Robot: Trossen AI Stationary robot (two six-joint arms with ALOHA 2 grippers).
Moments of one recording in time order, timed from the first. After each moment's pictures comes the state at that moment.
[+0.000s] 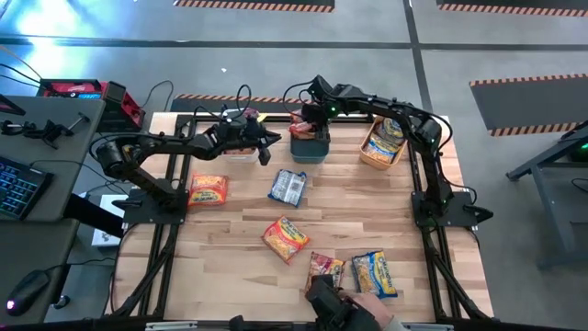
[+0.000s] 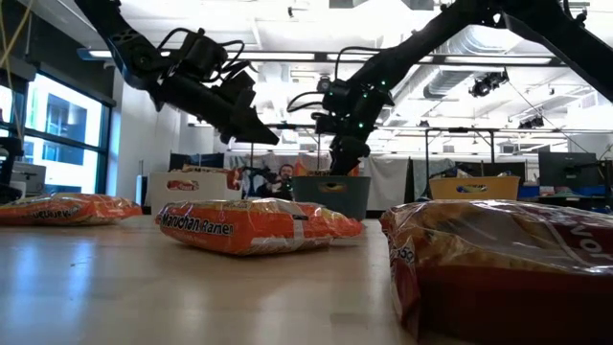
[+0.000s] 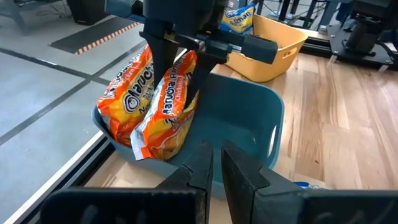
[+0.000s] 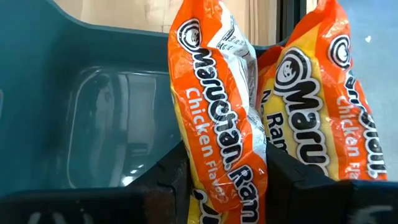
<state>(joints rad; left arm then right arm) 0.58 1.51 0.67 0.47 0.19 0.06 -0.68 2.13 1.73 -0.70 -0.20 -0.74</state>
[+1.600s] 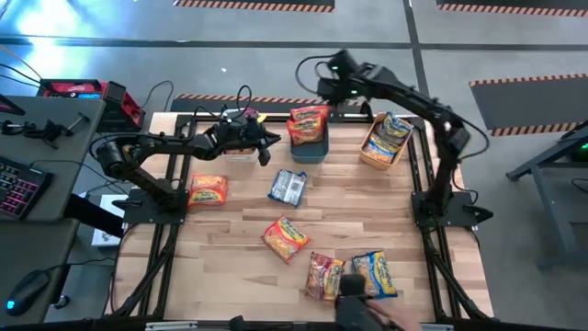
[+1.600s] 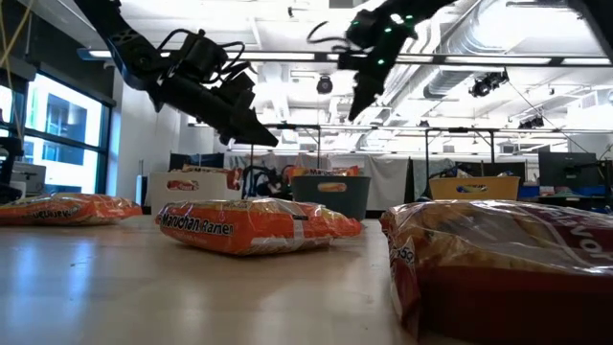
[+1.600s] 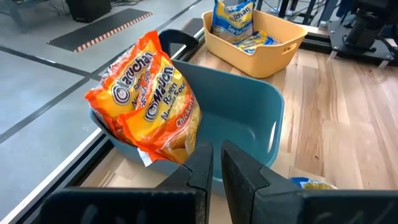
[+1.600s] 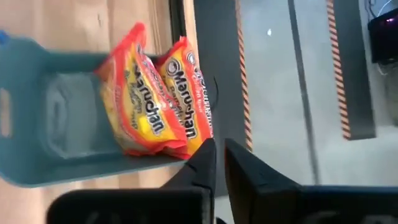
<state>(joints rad) 0.58 1.51 0.67 0.46 0.20 0.06 -0.67 1.85 1.83 -0.88 0.02 -0.67</state>
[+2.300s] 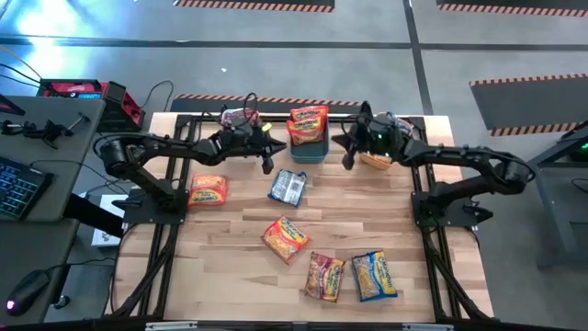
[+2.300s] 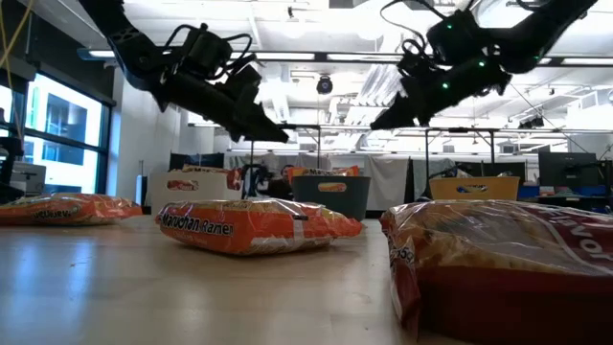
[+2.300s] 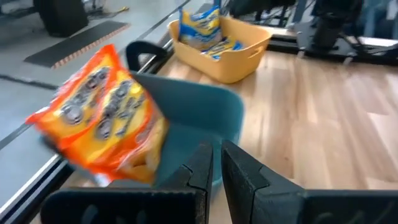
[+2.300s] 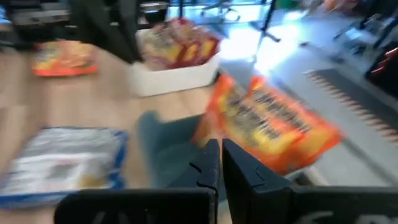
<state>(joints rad) 0.49 1.53 0.67 0.52 0.20 0.08 -0.54 1.26 0.60 0.32 -0.12 -0.14</state>
